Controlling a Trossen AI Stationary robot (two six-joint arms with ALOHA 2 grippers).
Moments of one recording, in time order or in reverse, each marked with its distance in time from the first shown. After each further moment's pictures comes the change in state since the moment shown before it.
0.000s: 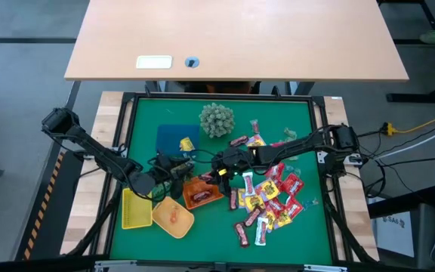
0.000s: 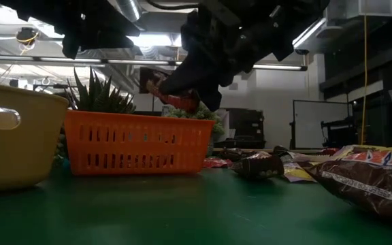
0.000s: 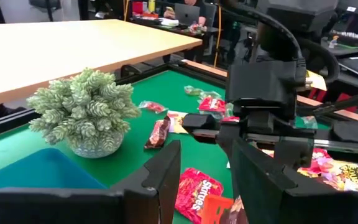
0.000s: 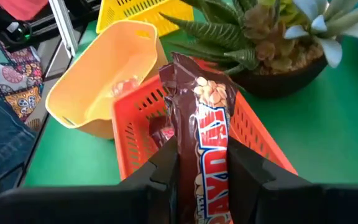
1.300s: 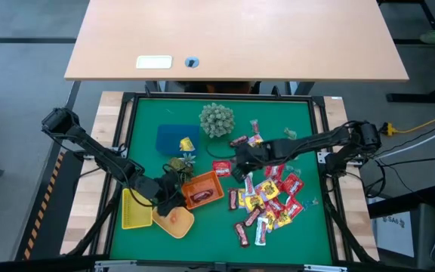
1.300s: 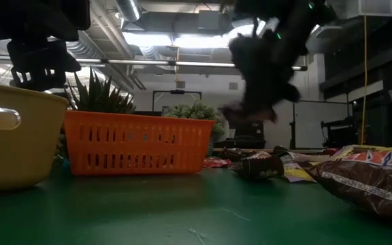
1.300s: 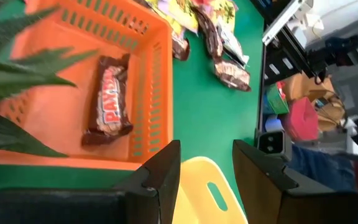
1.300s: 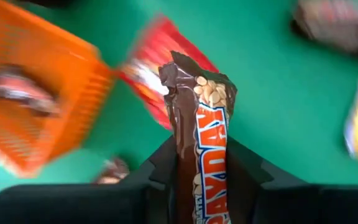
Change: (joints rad) left arm -0.007 0.000 -0.001 -0.224 0.786 -0.574; right arm -0.001 -0.237 -0.033 -0.679 0.335 0.436
